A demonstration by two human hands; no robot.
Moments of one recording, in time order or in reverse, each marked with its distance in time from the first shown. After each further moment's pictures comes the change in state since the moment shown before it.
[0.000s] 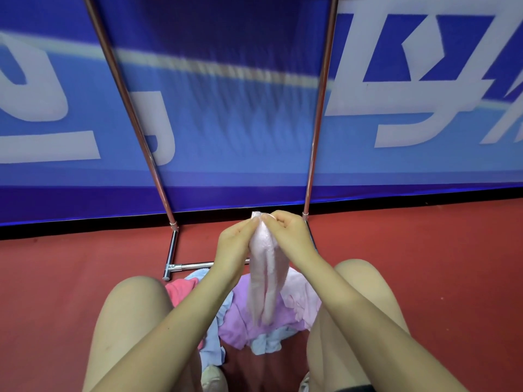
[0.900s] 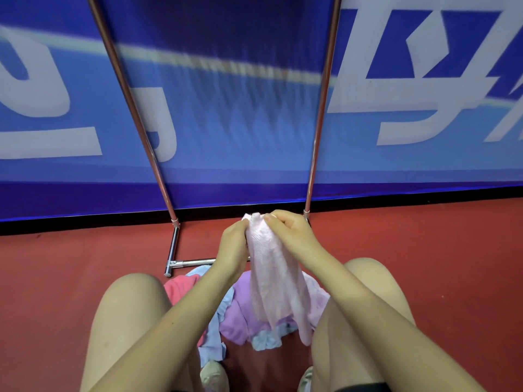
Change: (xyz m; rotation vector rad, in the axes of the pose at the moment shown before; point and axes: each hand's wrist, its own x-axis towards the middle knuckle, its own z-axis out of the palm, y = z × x) left_hand 0.008 -0.006 -0.001 -0.101 0.060 -0.205; right_hand -0.013 -0.014 -0.012 0.043 -0.155 -0.079
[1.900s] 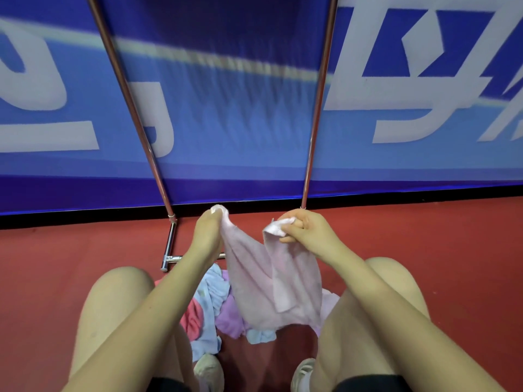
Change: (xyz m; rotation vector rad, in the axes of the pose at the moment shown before) left_hand 0.022 0.010 -0.035 0.083 0.160 0.048; right_hand -0.013 0.017 -0.042 0.072 -0.043 0.150
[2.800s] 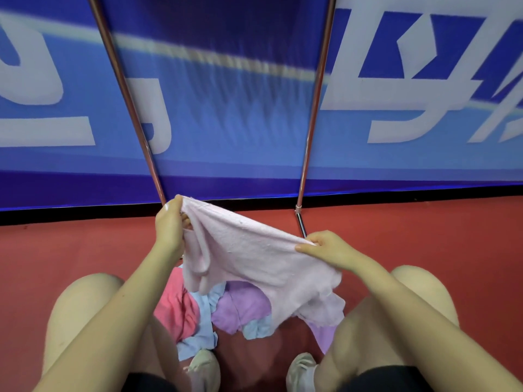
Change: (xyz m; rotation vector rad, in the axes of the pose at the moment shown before) left_hand 0.008 0.013 -0.053 -0.270 0.183 0.103; right_hand -0.008 0.049 -0.049 -0.612 -0.148 0.102
